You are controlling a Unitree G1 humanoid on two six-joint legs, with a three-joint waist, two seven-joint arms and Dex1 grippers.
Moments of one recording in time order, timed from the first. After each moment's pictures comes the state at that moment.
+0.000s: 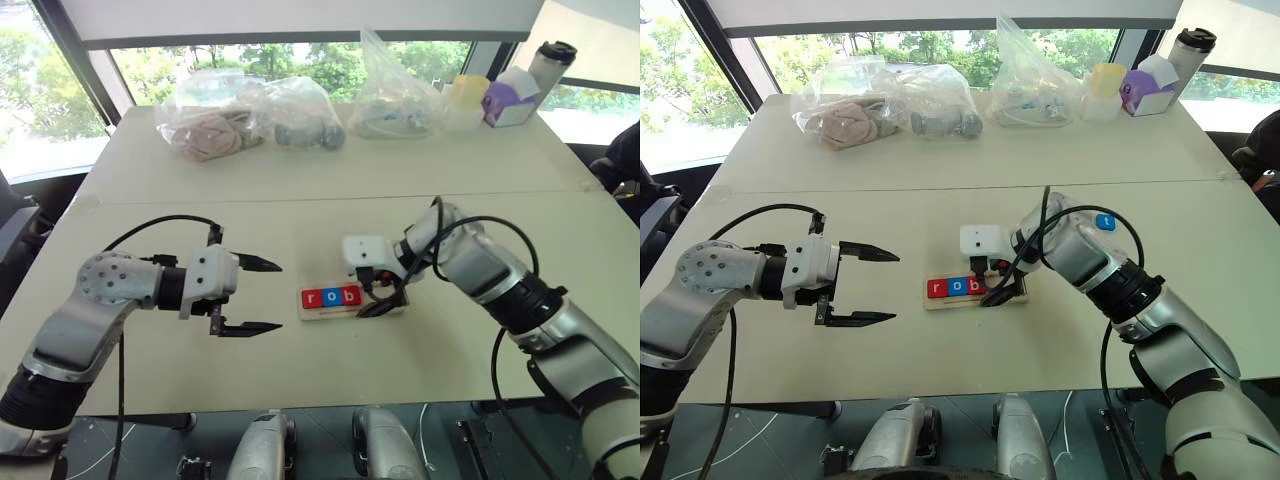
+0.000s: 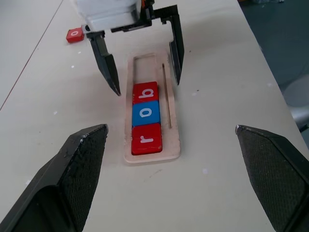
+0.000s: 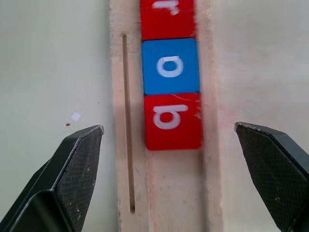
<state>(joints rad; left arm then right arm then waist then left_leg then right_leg) -0.29 0.86 -0.06 -0.33 -0.41 0.24 -1.21 -0.92 -0.67 0.58 0.00 -0.07 0.69 1.39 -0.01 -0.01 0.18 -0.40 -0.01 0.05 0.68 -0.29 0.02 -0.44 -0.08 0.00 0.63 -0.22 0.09</state>
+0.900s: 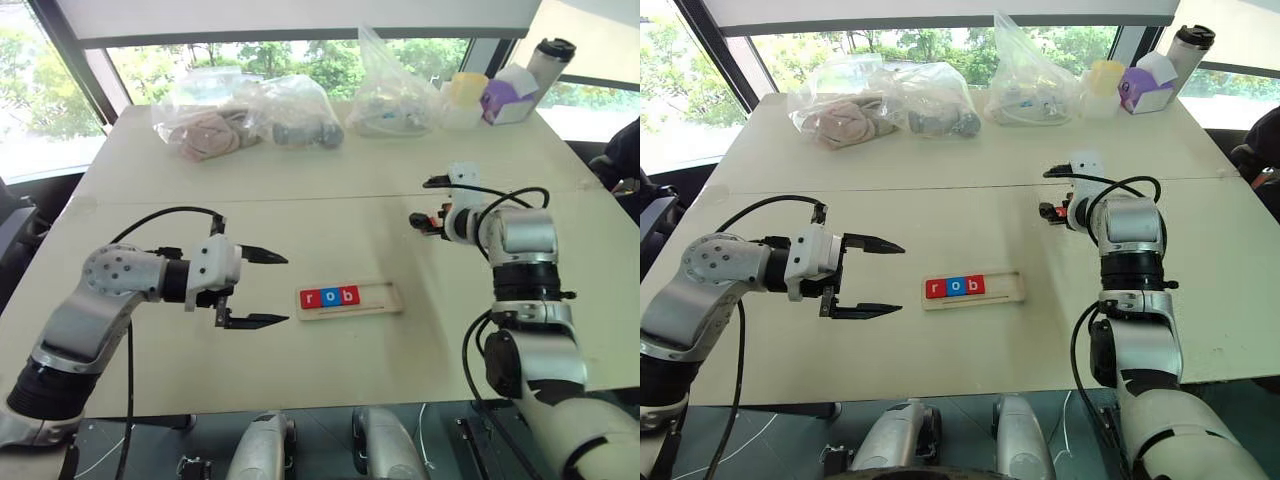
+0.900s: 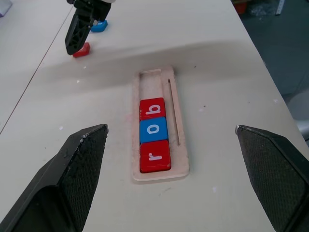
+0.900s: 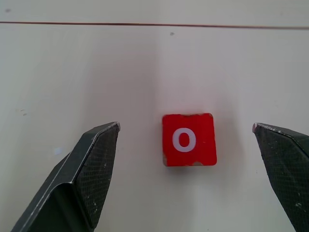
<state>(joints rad) -0.33 0.82 -0.06 -0.31 -0.42 0.25 -1.22 -0.90 -0.35 -0.25 0.44 -0.01 1.08 0.28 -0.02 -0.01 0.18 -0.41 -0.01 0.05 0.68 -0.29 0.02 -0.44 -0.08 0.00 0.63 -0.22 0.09</state>
